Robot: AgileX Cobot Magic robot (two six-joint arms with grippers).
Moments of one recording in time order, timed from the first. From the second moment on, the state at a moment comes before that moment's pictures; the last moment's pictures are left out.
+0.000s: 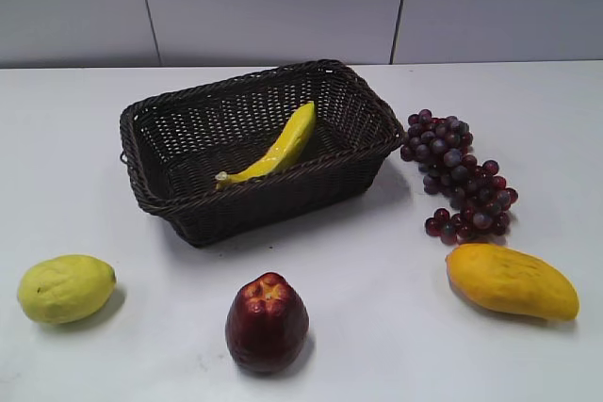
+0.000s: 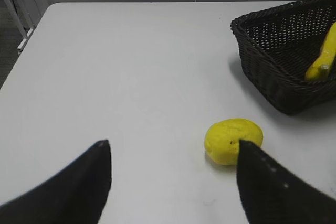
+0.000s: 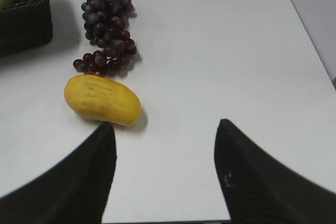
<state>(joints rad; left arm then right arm) -0.03 -0.01 -0.51 -0.06 1.05 0.12 0.13 -0.01 -0.49 -0.09 1.05 0.08</state>
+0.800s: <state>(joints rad) -0.03 -0.01 -0.51 -0.06 1.05 0.12 0.13 -0.01 -0.49 -0.09 1.05 0.08</state>
